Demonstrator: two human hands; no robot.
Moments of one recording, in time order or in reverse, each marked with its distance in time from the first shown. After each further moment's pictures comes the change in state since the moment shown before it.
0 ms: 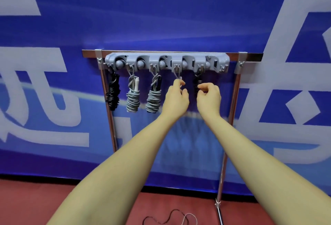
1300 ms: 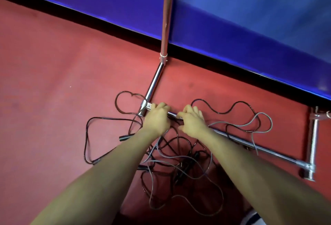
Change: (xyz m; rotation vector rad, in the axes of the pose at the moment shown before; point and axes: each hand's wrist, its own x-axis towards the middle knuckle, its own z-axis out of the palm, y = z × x) left_hand -0.340 -0.641 0.038 0.501 -0.668 -0.733; right_hand -0.414 0.499 0.331 -0.822 -1.513 0.034
